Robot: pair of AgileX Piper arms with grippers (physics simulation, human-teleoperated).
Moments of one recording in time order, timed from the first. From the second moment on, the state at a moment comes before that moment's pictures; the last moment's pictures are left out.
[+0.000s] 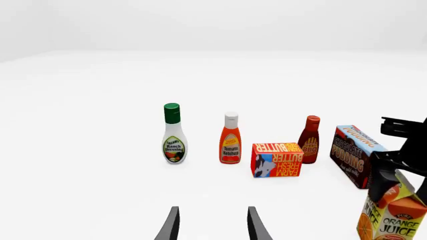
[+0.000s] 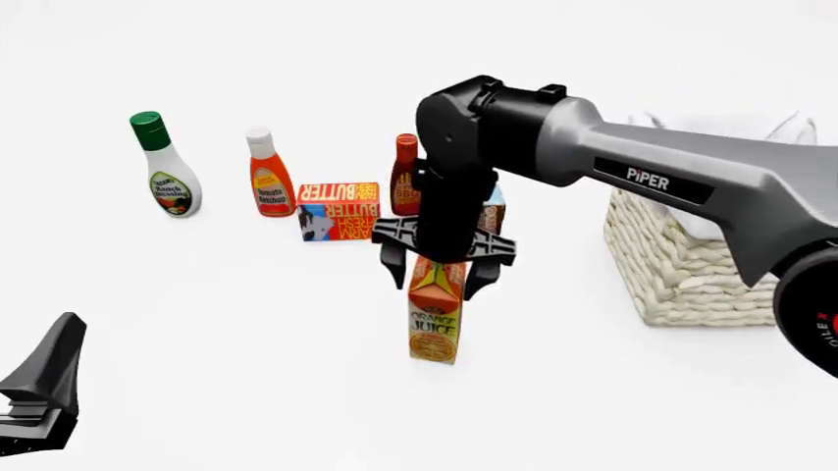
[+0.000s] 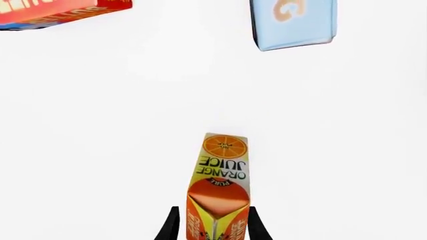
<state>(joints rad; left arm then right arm) 0.00 0.01 -0.01 -0.01 0.00 0.72 1.98 -1.69 1.22 0.86</state>
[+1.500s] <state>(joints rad) 0.00 0.01 -0.01 -0.01 0.00 0.72 1.85 -1.64 1.22 0.78</state>
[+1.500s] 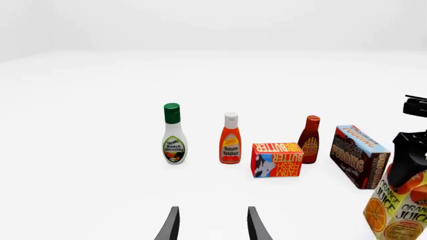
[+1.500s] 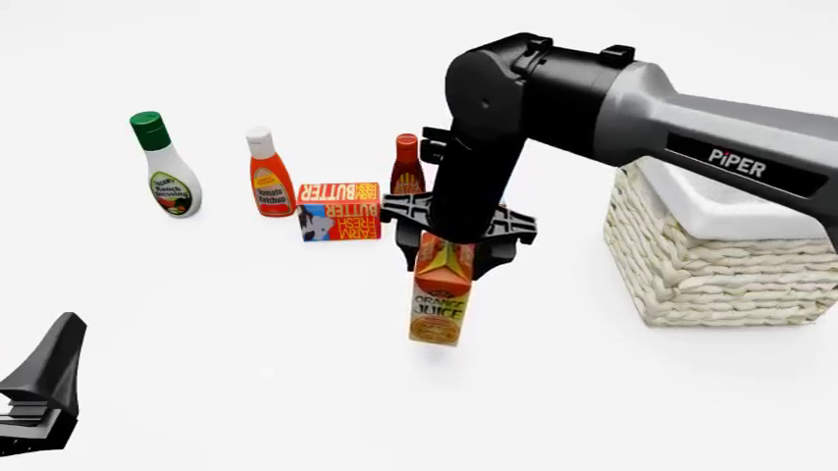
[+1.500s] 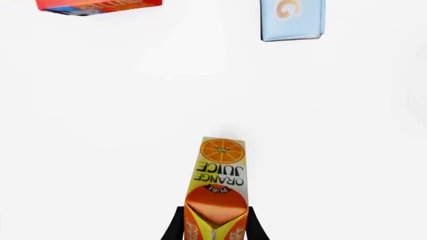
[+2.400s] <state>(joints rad) 0.00 0.01 -0.01 -0.01 0.00 0.66 1.73 -1.68 1.22 0.59</state>
